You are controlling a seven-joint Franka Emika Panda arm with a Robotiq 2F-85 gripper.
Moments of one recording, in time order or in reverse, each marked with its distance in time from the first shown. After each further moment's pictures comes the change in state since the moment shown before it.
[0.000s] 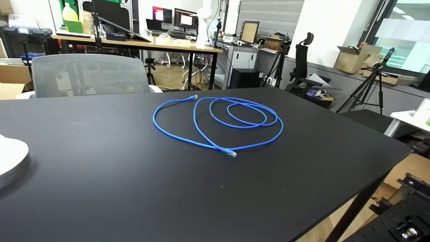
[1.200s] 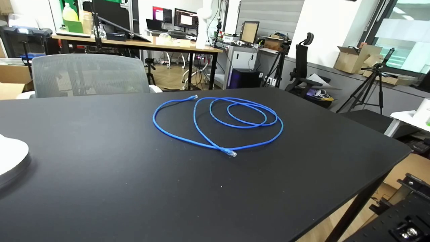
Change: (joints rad) arm -0.011 0.013 -0.002 0.000 -0.002 0.001 -0.001
